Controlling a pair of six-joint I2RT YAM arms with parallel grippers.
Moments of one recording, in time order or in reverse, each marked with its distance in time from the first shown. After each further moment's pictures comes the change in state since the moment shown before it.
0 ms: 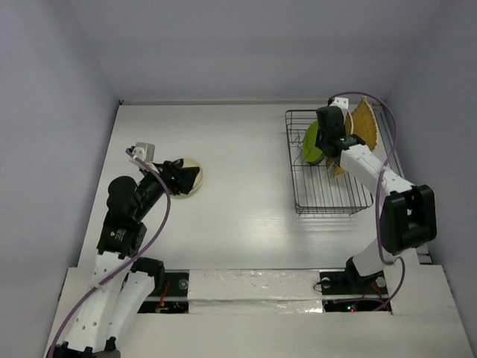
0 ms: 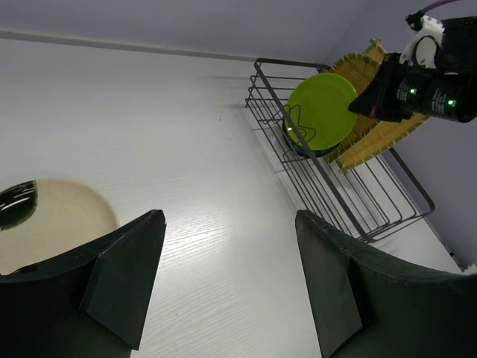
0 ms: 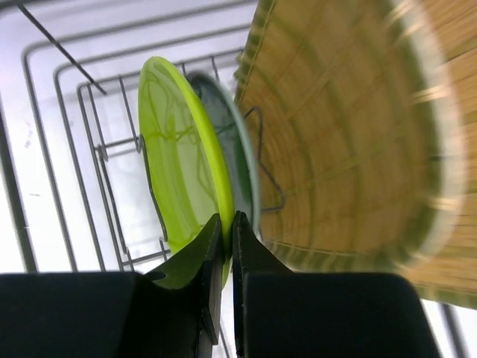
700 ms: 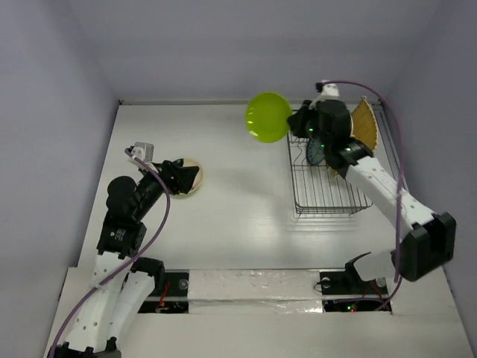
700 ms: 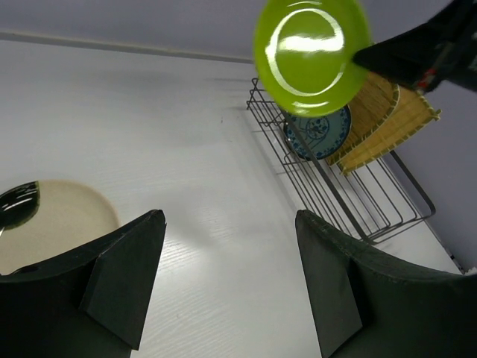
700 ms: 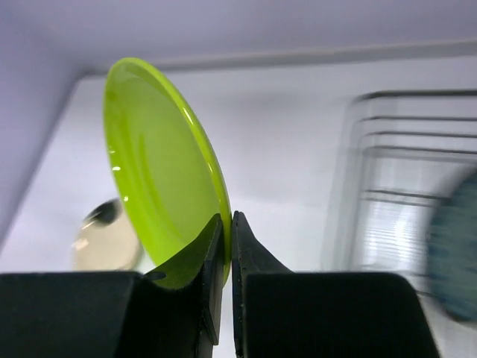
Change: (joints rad) left arm 0.007 0.000 0.000 0.003 0.000 -0.002; right arm 0.112 -0.250 0.026 0.154 -0.420 0.092
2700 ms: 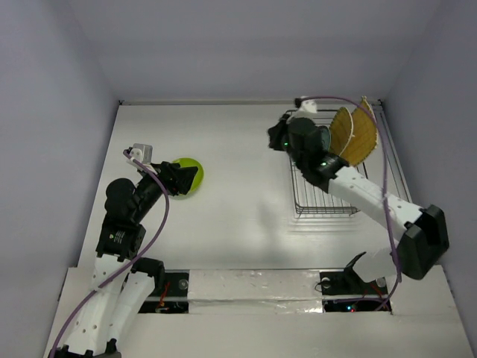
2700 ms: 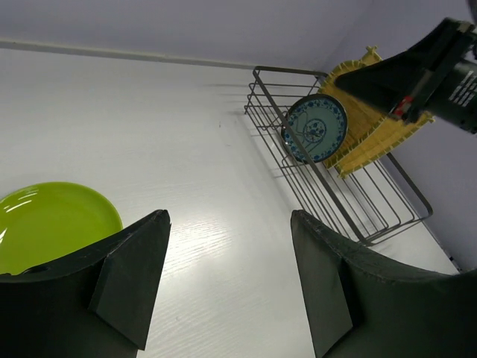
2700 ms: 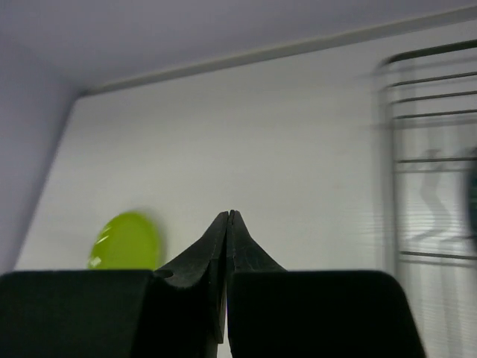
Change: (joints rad) left arm 0.000 -0.021 0.000 0.000 -0.001 -0.001; right arm 0.311 0.111 -0.047 0.156 0.259 0.171
